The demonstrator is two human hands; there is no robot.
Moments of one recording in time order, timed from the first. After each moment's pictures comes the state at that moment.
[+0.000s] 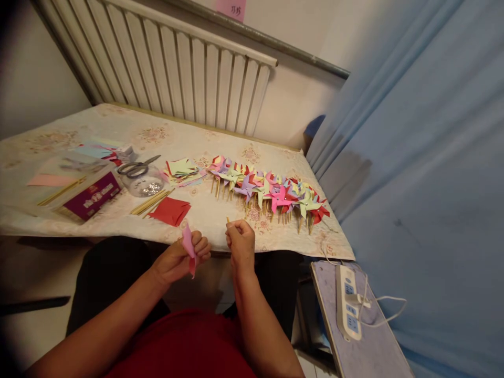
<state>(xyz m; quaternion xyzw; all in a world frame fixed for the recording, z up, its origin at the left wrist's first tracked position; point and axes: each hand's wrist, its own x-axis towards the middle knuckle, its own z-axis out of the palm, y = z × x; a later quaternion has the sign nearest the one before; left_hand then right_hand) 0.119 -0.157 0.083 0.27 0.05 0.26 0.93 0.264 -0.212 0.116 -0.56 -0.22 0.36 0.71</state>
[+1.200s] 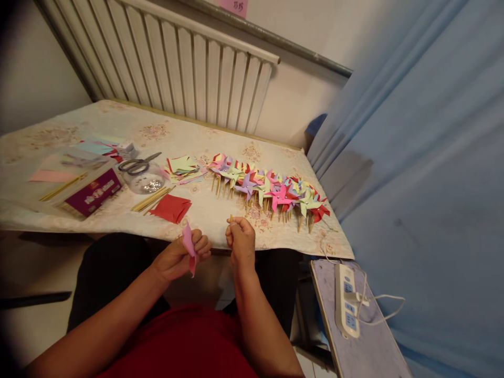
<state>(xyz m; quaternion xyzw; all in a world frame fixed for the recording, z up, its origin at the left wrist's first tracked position) 0.117 -0.161 0.089 0.28 0.07 0.25 0.92 0.263 -0.215 0.117 -0.53 -0.23 0.39 0.72</state>
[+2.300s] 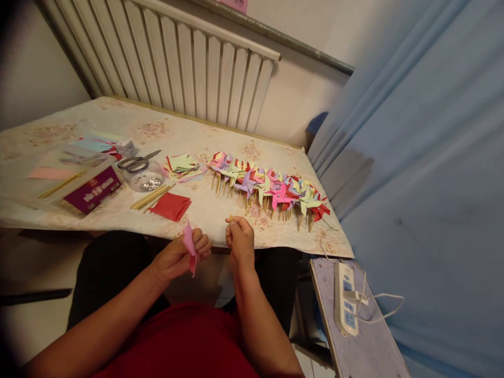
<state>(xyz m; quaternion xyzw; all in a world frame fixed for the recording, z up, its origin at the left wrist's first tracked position) 0.119 -0.163 0.086 0.28 0.06 0.26 0.92 0.262 -0.217 0.117 -0.53 -0.23 0.41 0.70</state>
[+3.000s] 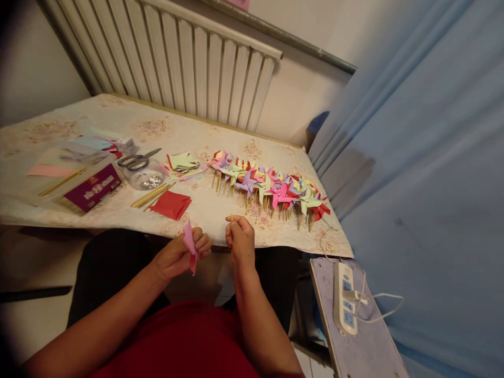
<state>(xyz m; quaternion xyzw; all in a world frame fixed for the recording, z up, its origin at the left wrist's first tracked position) 0.117 -0.162 0.084 0.27 0.06 0.25 0.93 0.263 -0.218 0.115 -0.52 -0.24 0.42 0.71</state>
